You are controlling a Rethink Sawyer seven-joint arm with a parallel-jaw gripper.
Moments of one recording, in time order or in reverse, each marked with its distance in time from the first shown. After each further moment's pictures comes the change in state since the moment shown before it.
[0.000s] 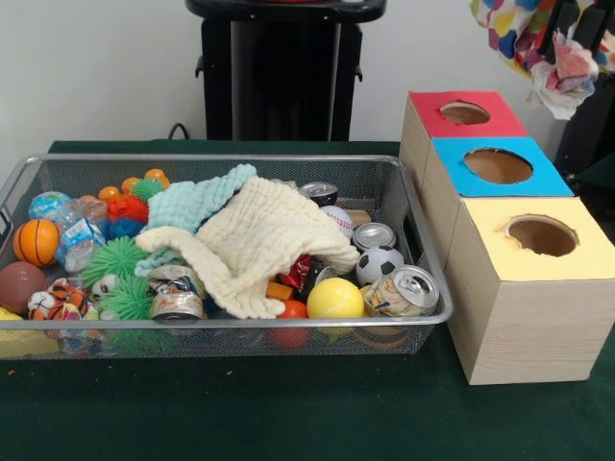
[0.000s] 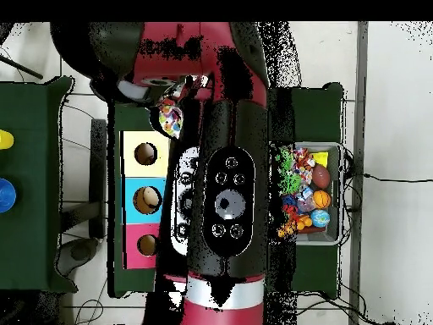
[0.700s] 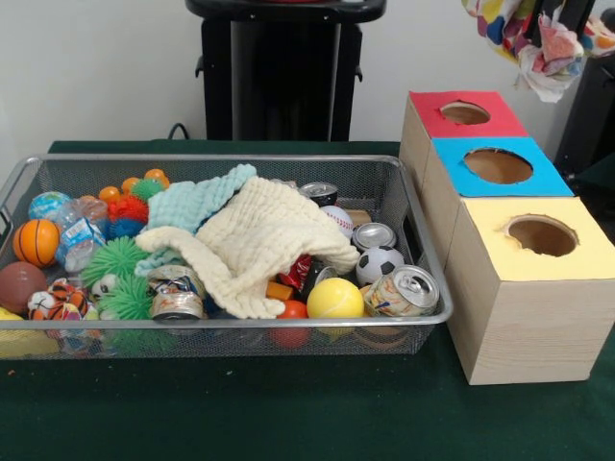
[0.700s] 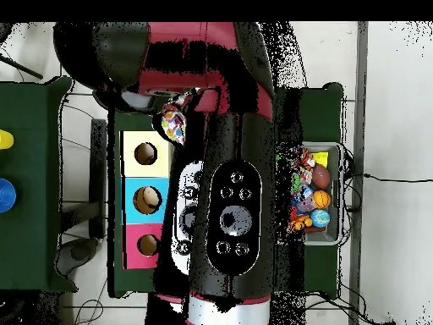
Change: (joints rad) arm -0.004 -0.071 0.008 0.118 -0.012 -0.068 0.000
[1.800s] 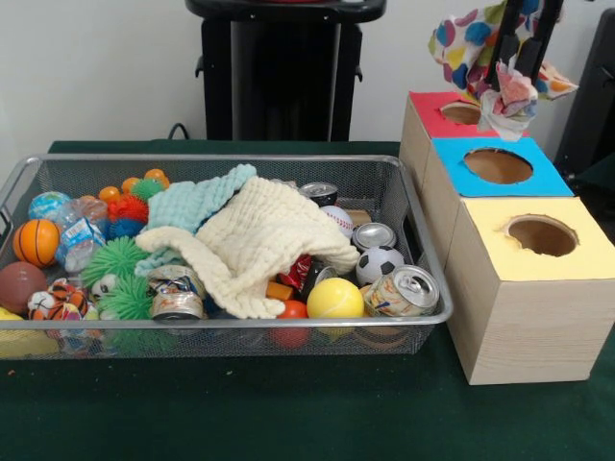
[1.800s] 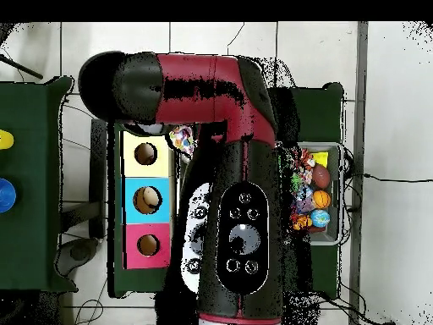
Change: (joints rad) arm -0.022 -0.110 0.060 0.283 -0.063 -0.243 0.000
